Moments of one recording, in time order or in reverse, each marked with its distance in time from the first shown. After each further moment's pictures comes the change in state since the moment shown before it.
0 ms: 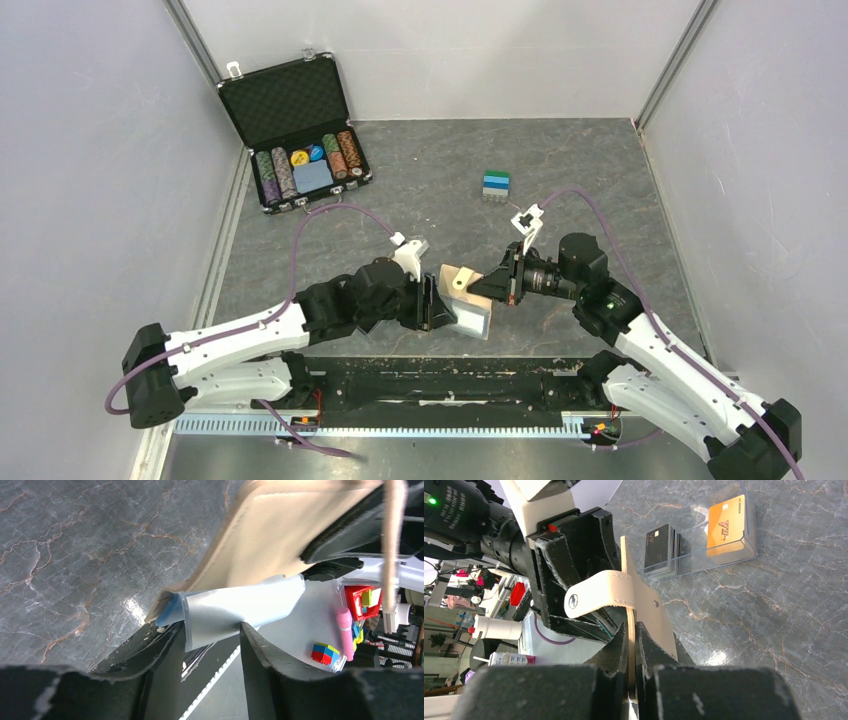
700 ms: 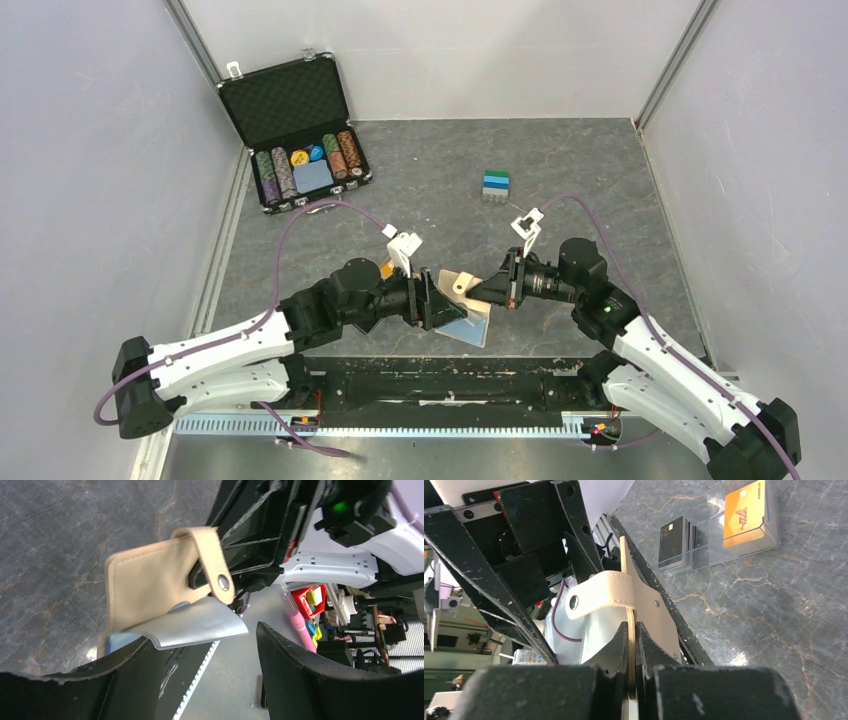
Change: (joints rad) left arm 0.000 -0.119 -0.045 0.209 0.063 0.009; right arm -0.010 -0.005 -0.058 0.071 -0.050 0.080
